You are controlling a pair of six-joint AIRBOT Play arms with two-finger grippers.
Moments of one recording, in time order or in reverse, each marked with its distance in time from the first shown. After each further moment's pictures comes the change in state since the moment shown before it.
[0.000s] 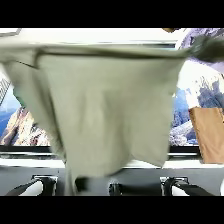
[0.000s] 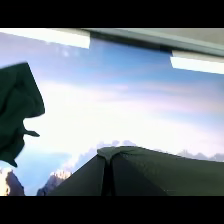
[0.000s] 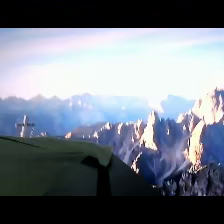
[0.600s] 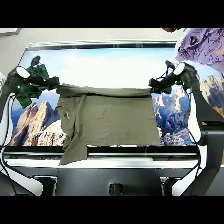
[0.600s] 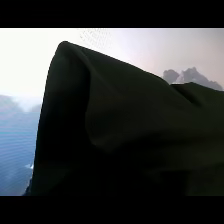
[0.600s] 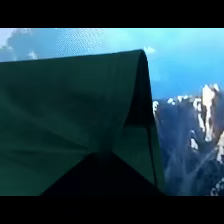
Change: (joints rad) left arm -0.195 -0.664 -0.042 -0.029 0.182 0.026; right arm -0.001 -0.607 -0.071 0.157 -0.208 0.029
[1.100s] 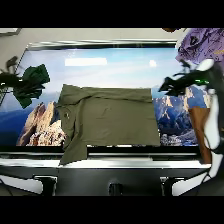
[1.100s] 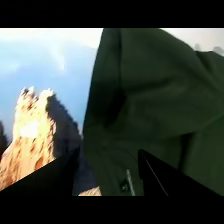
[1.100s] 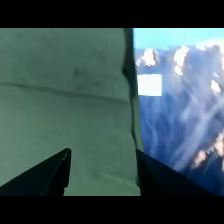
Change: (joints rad) left arm 0.209 0.186 -0.035 0.001 -0.301 -0.008; right arm -0.201 0.180 -0.091 0.144 0.216 -0.174
